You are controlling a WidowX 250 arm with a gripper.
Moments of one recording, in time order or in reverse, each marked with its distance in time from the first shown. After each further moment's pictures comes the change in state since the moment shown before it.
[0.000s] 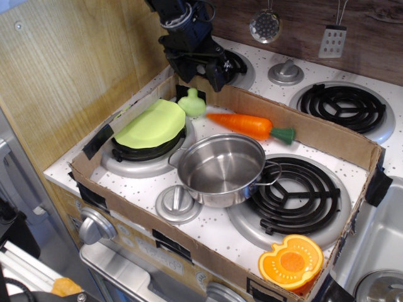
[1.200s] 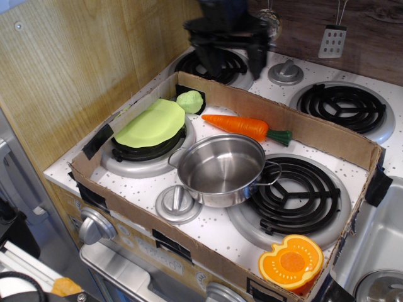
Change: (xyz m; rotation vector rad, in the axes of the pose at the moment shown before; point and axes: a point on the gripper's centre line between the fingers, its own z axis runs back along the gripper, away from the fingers) arm 0.000 -0.085 0.039 -0.034 0.061 0.125
